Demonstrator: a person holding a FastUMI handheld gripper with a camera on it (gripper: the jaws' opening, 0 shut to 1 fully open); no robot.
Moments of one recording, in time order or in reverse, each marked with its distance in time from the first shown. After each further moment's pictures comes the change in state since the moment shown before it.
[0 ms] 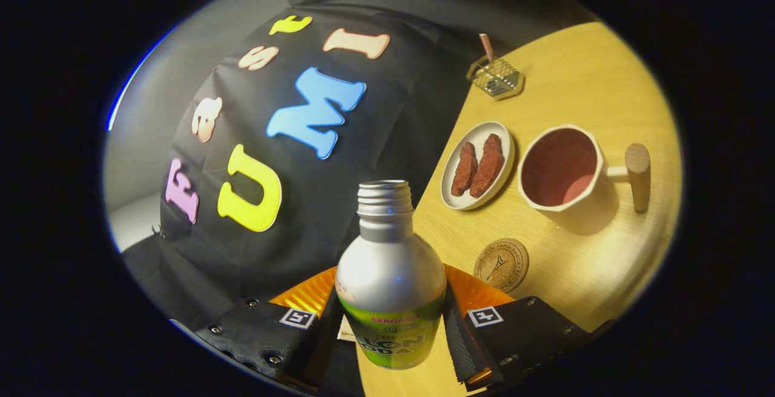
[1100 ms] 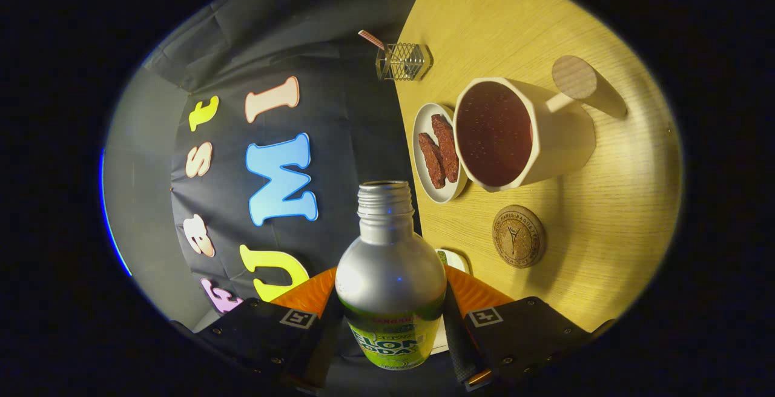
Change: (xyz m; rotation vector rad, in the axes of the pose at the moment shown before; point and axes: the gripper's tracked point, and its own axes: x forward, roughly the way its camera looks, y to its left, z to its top) arm 0.012 -0.009 0.032 0.544 -0.051 0.022
